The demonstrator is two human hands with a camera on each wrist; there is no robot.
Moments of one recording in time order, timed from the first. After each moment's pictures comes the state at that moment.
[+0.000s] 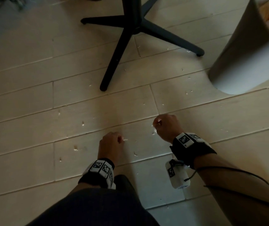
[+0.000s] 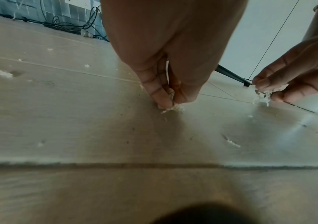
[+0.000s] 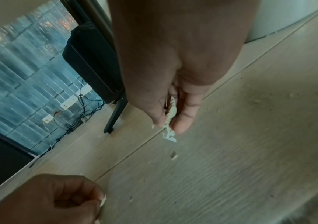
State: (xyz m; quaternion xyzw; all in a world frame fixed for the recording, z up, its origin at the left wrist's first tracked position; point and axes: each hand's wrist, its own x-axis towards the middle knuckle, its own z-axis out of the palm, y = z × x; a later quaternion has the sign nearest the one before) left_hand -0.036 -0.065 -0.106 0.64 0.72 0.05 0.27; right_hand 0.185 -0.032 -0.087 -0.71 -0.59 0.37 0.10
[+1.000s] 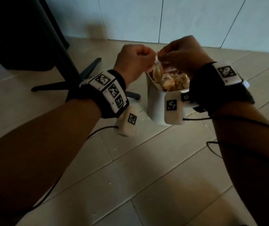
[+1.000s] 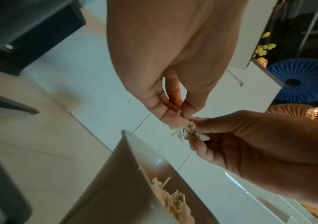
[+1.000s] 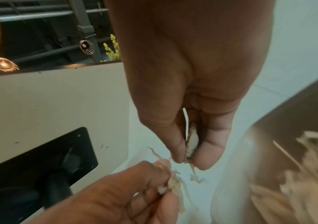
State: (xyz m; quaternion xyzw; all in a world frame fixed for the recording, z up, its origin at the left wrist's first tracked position) left_hand 0.291 0.128 0.148 0.72 0.38 0.33 0.47; right_hand 0.429 0.060 0.164 -0.72 -0.44 0.26 0.46
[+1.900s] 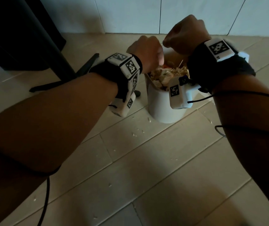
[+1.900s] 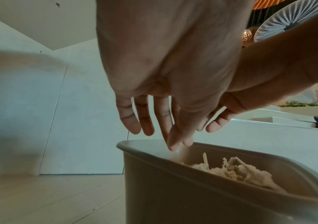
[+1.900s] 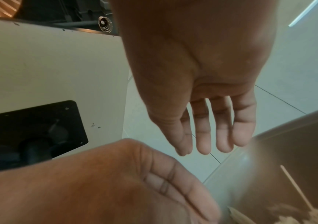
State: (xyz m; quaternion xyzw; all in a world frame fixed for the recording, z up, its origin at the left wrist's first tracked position) left_hand 0.350 0.172 0.132 0.91 0.37 0.10 0.14; right_hand 0.467 0.103 0.157 -0.81 -0.46 0.12 0.35
